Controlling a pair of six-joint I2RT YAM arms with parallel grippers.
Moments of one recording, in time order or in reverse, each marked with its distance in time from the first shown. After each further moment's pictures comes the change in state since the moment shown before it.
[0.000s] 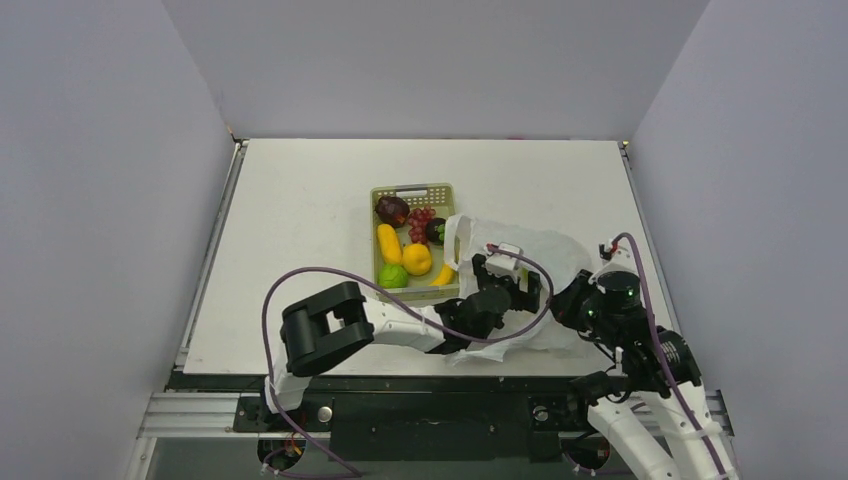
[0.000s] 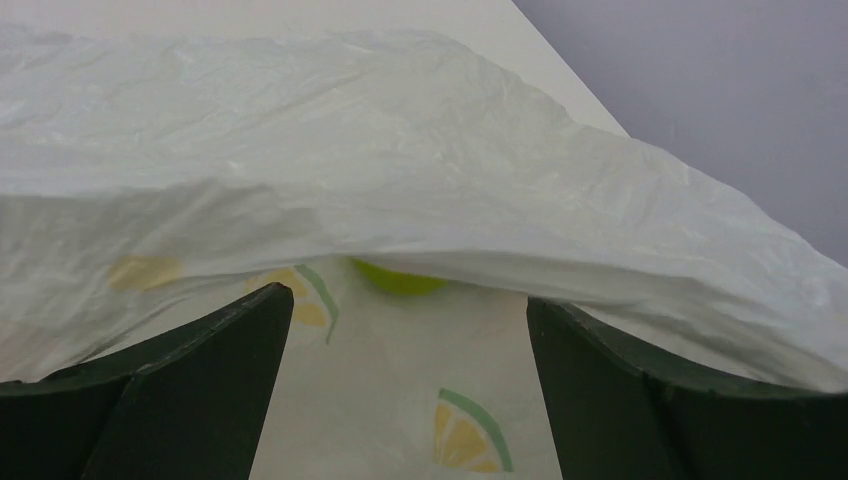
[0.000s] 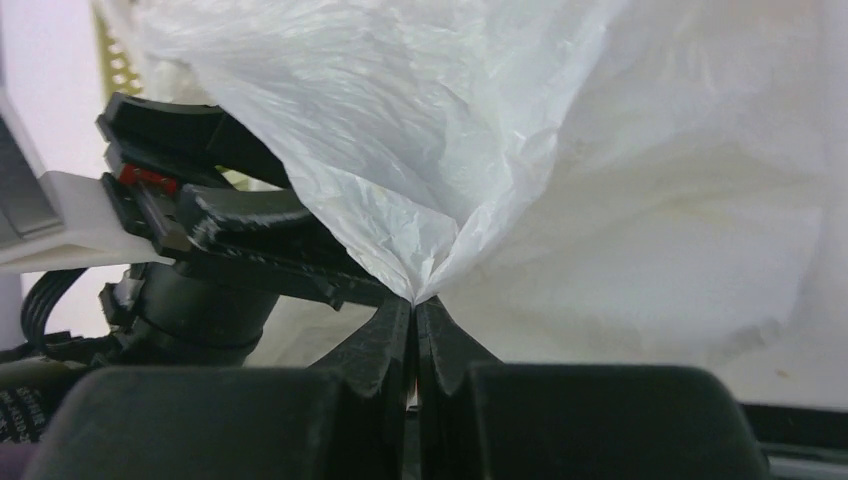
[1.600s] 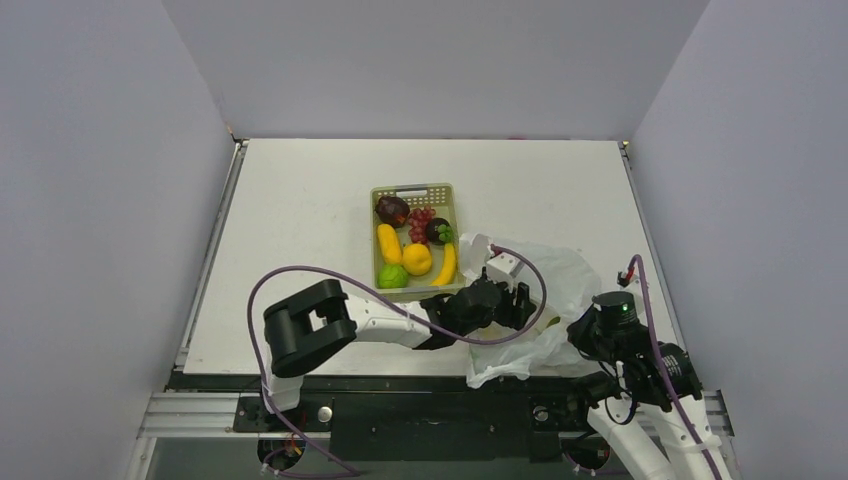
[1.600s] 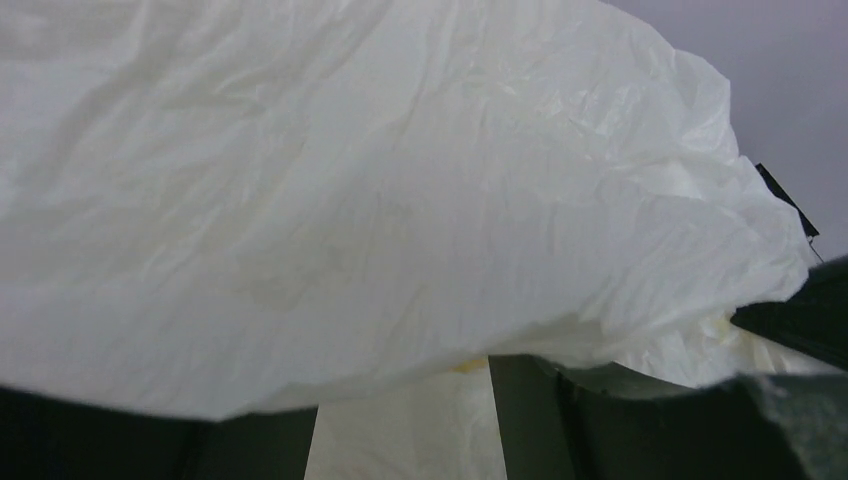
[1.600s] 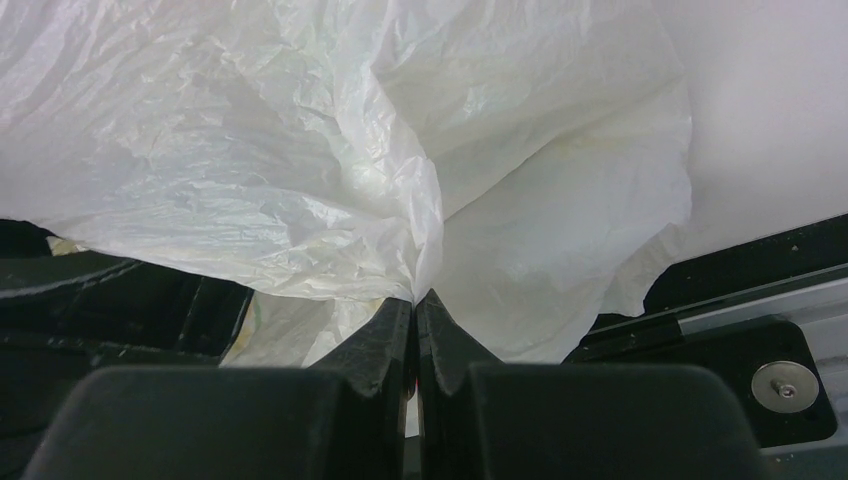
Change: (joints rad) left arm 0.043 -0.146 -0.127 -0.181 0.418 -0.086; right arm -0.001 -0.063 -0.055 -0.193 0.147 0.144
